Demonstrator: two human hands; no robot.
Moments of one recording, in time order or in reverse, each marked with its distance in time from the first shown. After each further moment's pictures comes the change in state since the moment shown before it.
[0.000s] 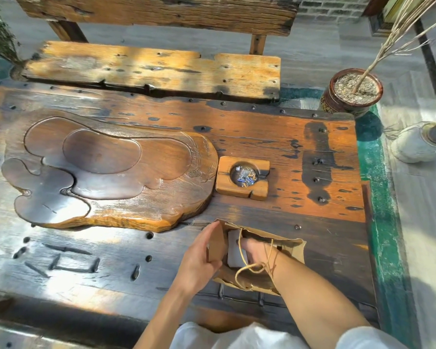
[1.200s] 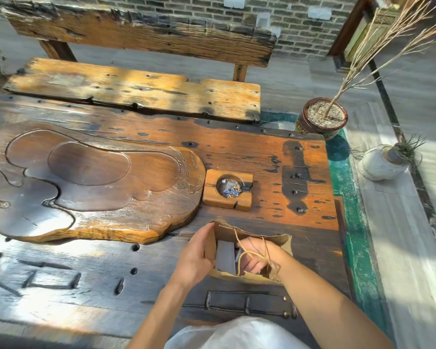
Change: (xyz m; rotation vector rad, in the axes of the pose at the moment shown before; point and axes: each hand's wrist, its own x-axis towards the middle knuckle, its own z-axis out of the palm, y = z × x) left_hand 0.006 0.019 0.006 0.016 -0.038 -0.038; right_hand -0.041 0.015 -0.048 -0.065 -0.126 0.004
